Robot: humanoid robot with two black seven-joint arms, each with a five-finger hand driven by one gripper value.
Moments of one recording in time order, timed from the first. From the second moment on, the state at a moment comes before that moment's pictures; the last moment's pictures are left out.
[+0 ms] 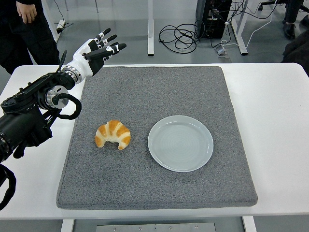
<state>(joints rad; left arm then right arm) -1.10 0.10 -0.52 -0.38 0.08 -0.25 -0.16 -0.08 0.00 -0.01 0.15 -0.10 -0.05 0.22</state>
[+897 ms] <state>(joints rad) -1.08 0.19 -0.51 -0.55 0.08 -0.21 -0.16 -0.08 0.00 -0.01 0.15 -0.10 -0.05 0.22</state>
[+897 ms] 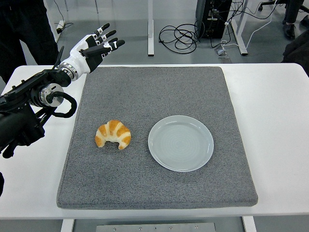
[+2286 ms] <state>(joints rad) -1.06 0.97 -0.42 -1.44 0.85 -0.15 -0.16 -0.08 0.00 -0.01 0.15 -0.10 -0.05 0.22</state>
